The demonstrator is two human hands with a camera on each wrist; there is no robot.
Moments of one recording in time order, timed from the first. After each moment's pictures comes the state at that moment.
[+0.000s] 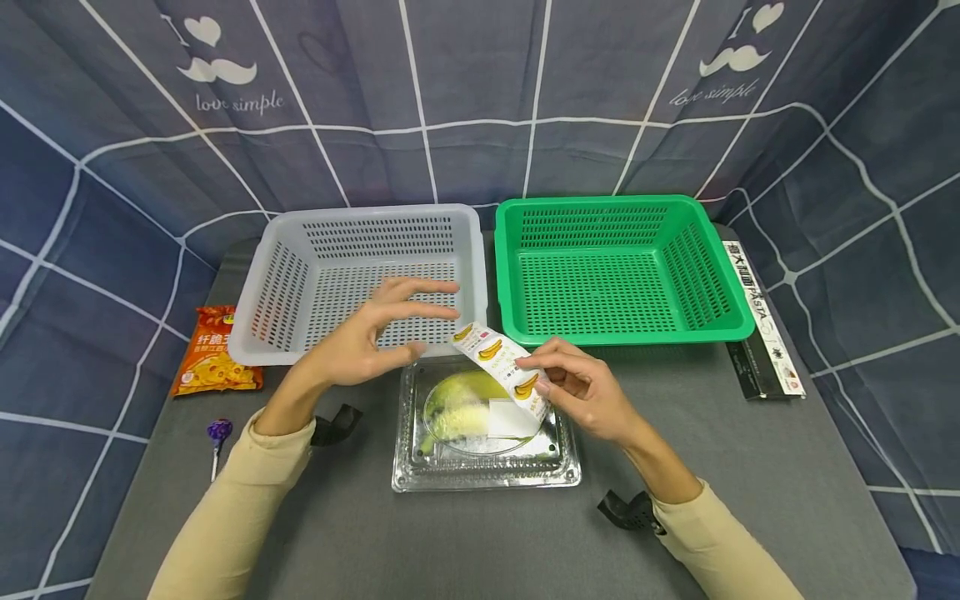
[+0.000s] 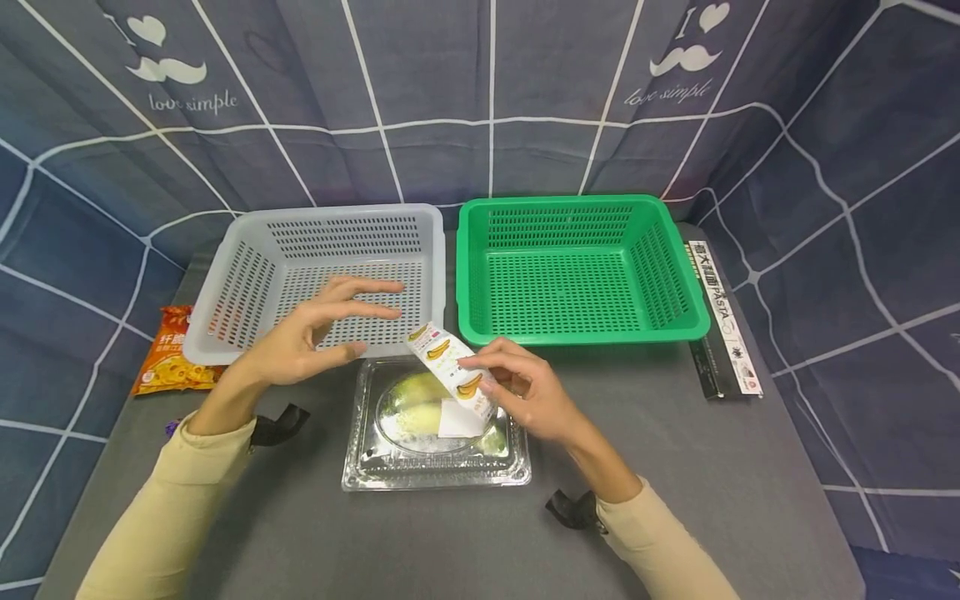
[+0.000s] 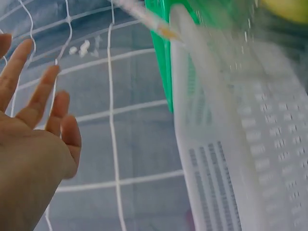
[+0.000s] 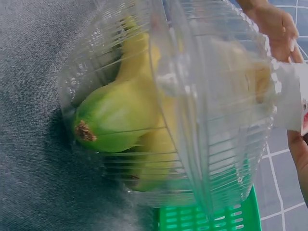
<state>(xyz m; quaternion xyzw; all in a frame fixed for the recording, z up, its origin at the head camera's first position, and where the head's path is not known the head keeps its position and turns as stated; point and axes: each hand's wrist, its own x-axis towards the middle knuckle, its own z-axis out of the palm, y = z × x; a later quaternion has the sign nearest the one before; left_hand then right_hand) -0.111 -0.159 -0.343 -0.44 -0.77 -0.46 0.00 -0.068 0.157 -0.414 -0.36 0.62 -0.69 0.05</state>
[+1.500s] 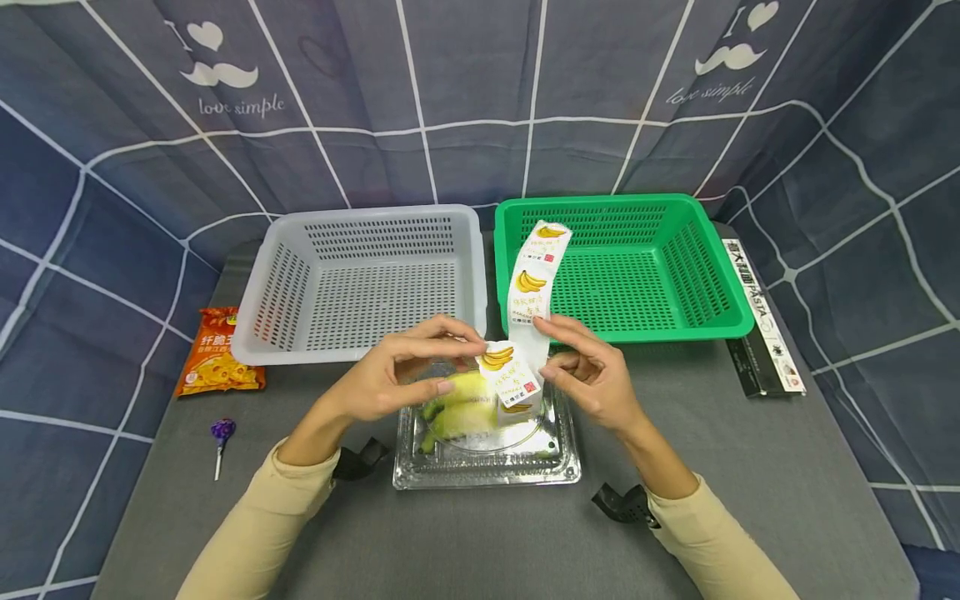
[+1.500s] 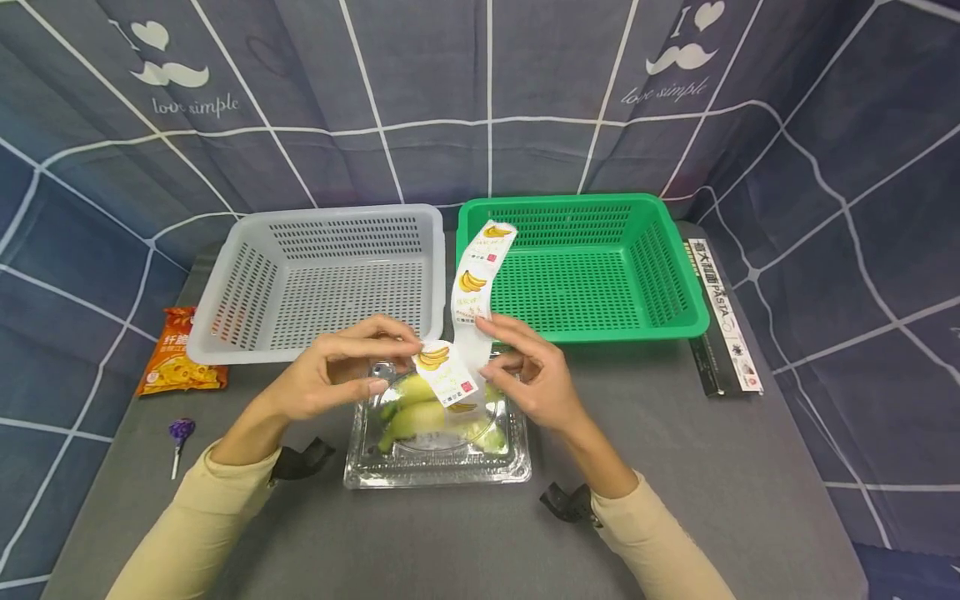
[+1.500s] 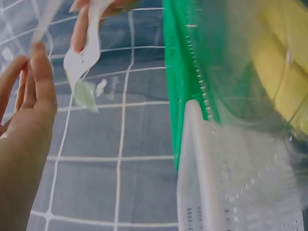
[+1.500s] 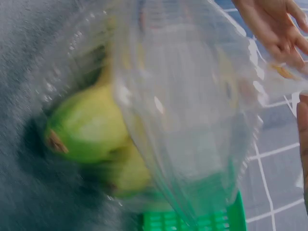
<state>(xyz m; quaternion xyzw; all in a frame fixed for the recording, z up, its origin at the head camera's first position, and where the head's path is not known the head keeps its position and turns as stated) -0.074 -0.128 -0.350 -0.44 -0.62 -0.64 -0.13 -0.072 0.158 -0.403 -0.36 0.57 -0.74 -0.05</state>
